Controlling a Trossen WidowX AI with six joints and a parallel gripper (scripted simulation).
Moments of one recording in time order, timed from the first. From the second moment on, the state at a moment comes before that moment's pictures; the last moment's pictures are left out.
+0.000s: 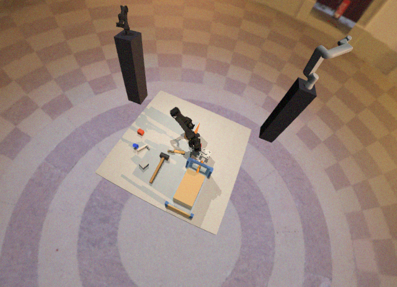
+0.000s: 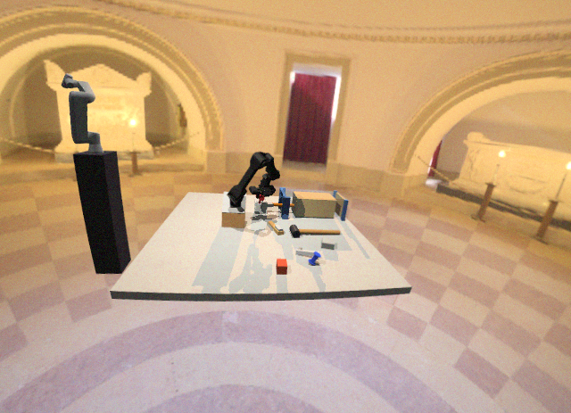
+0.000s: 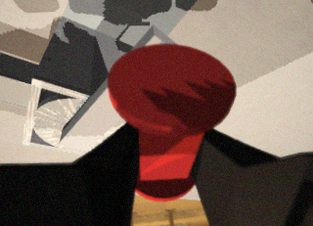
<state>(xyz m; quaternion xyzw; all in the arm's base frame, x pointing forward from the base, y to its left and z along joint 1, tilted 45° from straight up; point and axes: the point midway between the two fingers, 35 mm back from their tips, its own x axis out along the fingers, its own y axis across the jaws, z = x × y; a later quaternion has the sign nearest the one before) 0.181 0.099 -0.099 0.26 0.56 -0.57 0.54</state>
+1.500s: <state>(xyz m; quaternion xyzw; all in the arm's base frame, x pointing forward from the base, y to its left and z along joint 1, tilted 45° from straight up) 0.219 0.095 -0.101 0.27 0.55 -0.58 0.55</state>
